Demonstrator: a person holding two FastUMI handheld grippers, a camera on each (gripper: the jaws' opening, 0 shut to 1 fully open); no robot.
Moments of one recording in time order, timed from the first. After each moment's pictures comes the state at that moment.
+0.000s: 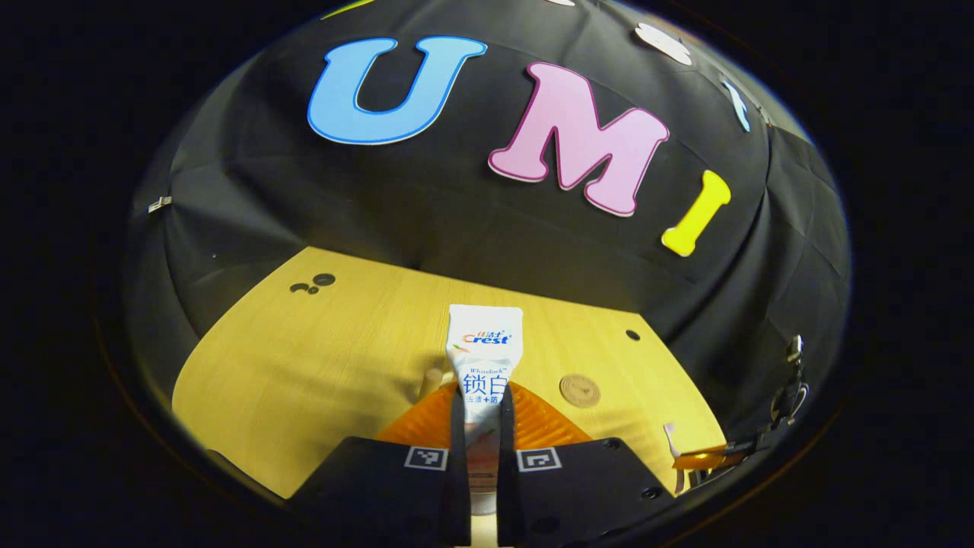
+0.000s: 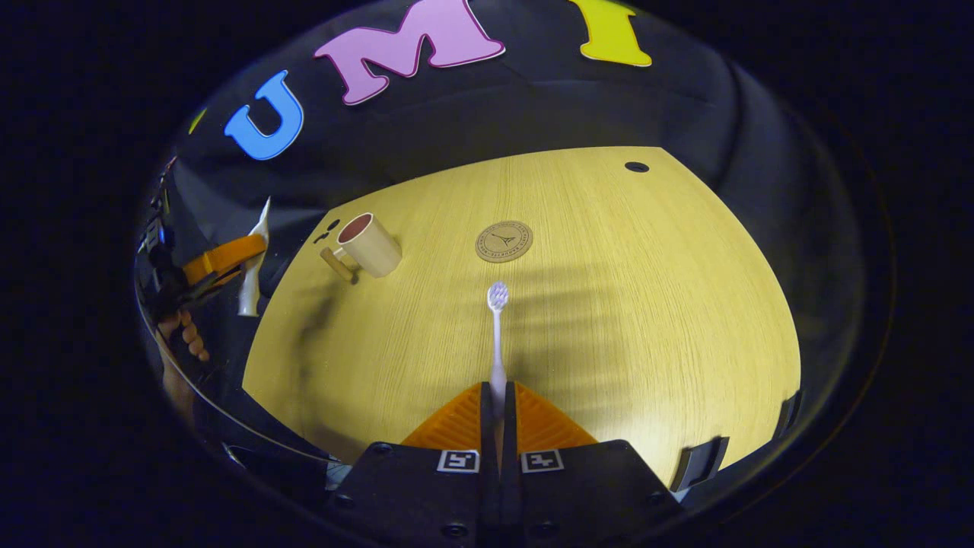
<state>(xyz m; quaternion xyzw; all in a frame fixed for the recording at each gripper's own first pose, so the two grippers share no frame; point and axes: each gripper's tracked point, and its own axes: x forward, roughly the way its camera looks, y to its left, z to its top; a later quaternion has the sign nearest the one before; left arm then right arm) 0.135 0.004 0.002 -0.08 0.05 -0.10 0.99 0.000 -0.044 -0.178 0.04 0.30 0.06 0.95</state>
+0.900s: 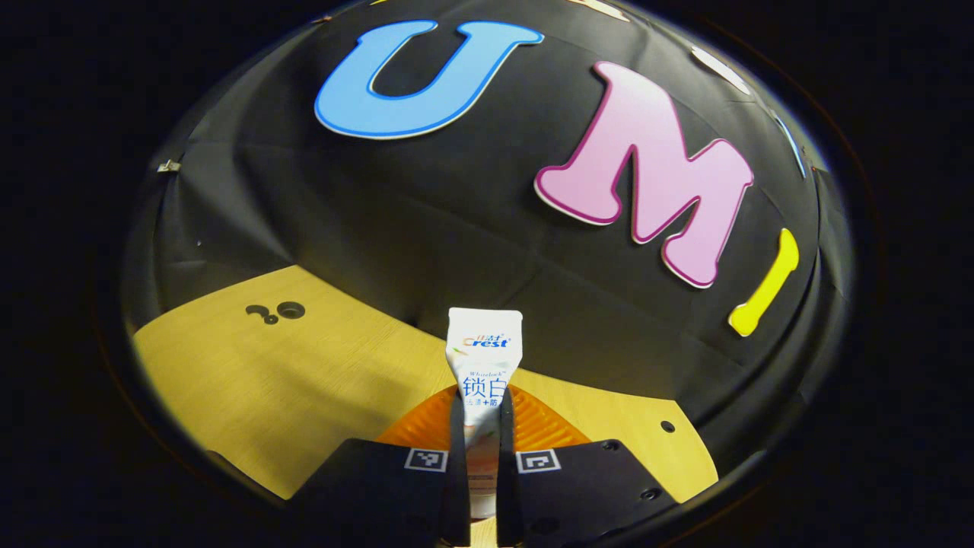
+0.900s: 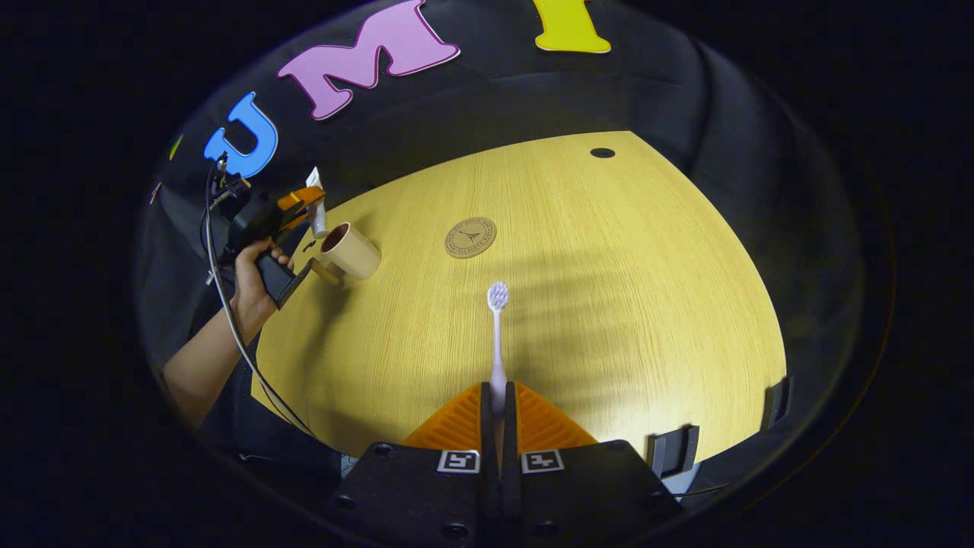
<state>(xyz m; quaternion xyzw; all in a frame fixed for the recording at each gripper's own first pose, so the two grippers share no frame) 0.314 -0.006 0.029 -0.17 -0.04 -0.04 0.98 -0.015 -0.088 -0.171 0.07 0.33 0.05 0.94</state>
